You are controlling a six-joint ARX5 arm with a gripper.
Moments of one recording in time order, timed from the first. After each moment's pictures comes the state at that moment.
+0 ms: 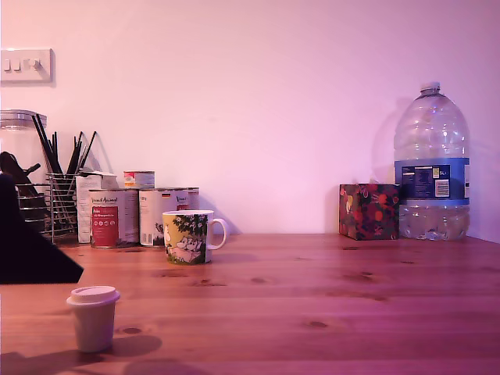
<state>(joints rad) -0.54 0.89 0.07 0.29 0.19 -0.06</state>
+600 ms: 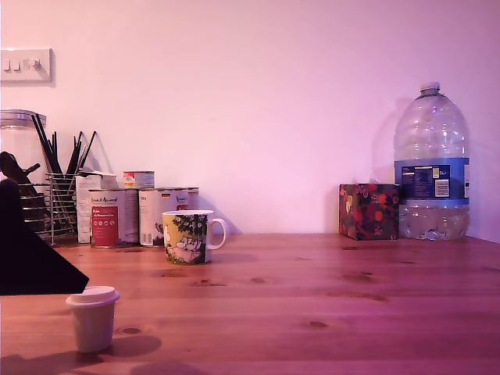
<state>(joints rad) -0.60 0.92 0.07 0.29 0.15 -0.07</state>
